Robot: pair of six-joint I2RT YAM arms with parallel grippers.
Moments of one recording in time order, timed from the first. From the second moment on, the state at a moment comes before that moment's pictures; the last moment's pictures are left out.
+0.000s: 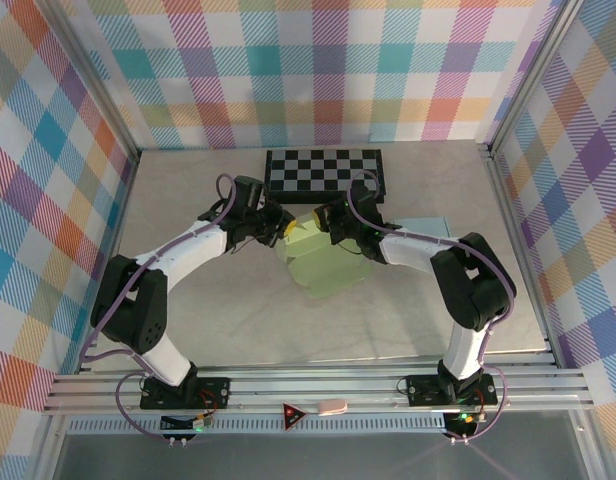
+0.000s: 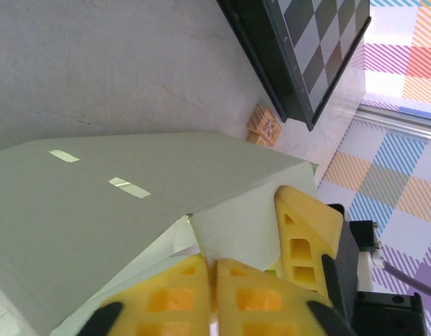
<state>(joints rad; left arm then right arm) -0.42 1.63 1.12 -0.24 0.38 -1.33 0.58 1.81 1.05 0.30 -0.21 1.69</state>
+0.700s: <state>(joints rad) -0.23 1.44 0.87 -0.34 0.49 -0.72 0.58 1.81 1.12 0.15 -0.19 1.74</state>
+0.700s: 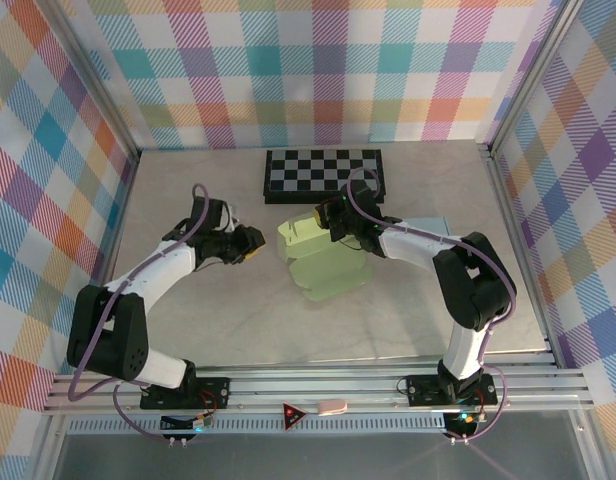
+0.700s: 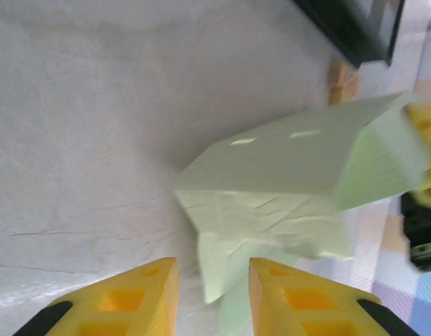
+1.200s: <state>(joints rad) -0.35 1.58 0.87 -0.14 0.50 -0.46 0.58 1.81 1.12 0.15 -0.19 1.75</state>
